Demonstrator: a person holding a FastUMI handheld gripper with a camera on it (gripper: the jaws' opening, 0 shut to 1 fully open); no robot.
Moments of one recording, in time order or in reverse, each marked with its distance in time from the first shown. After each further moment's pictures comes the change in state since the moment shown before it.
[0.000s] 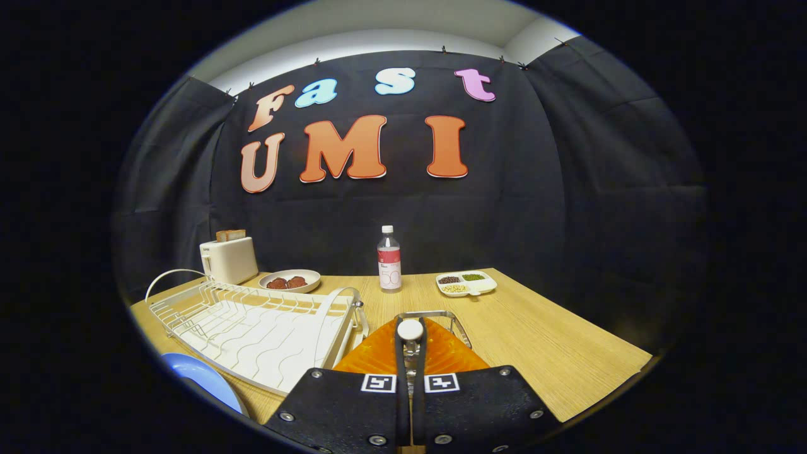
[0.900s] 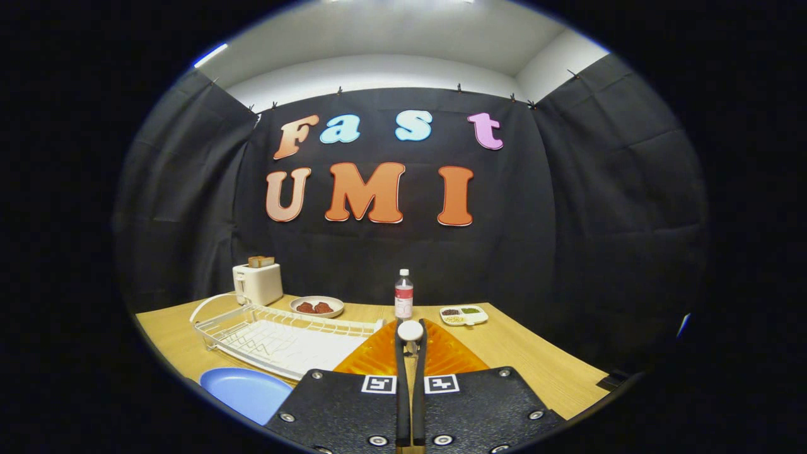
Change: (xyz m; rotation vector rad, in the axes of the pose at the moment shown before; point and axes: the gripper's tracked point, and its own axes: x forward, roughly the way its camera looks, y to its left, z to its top) arm -0.132 0.040 0.076 -0.059 -0.126 0.033
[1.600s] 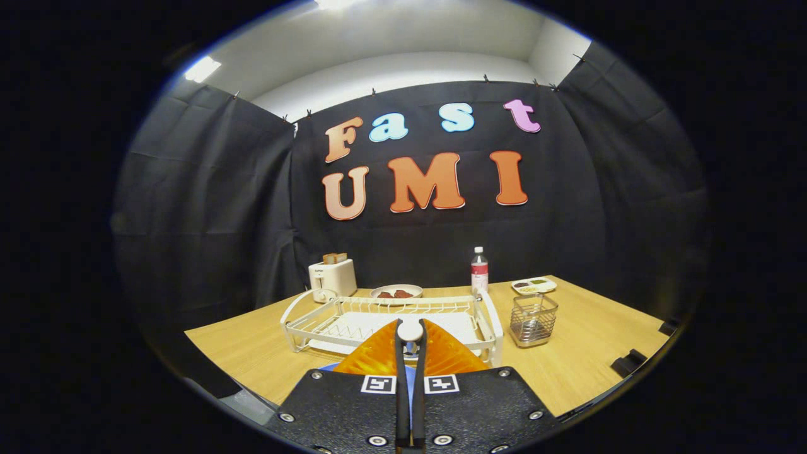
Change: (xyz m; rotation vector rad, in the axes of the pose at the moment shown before) arm -0.069 0.150 -0.038 0.125 0.051 0.228
